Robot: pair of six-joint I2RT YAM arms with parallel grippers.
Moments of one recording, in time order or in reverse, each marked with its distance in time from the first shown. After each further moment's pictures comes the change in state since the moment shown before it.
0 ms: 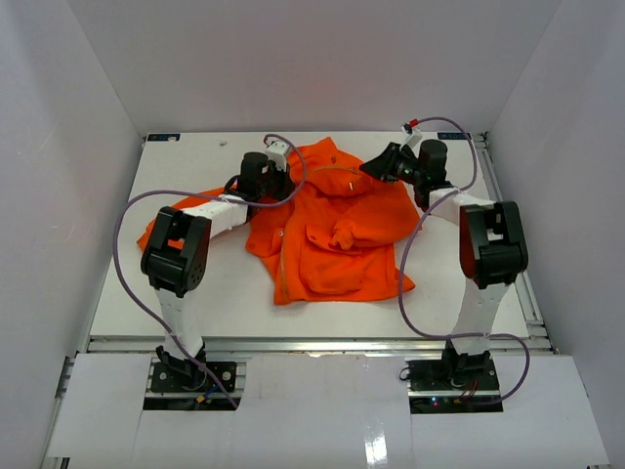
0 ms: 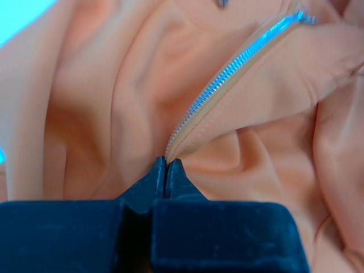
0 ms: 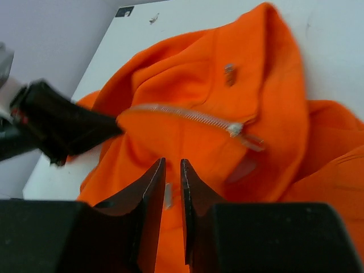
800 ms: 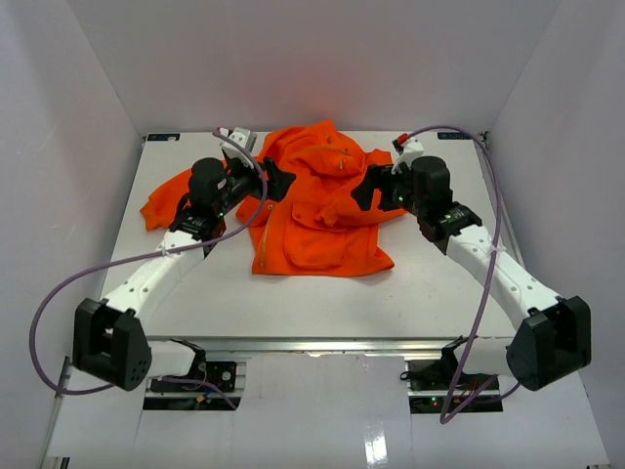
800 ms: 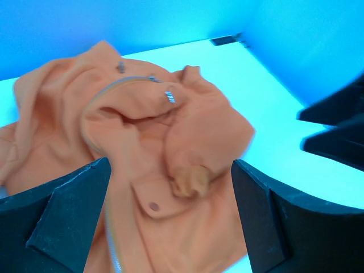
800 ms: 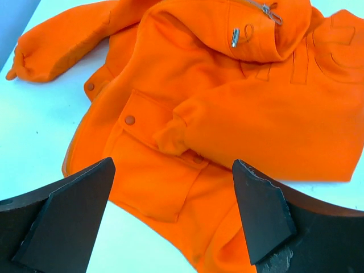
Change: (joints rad) left arm -0.014 -0.694 -0.310 -0.041 0.066 -0.148; right arm 0.273 -0.657 -0.181 -0.646 0.502 -0.254
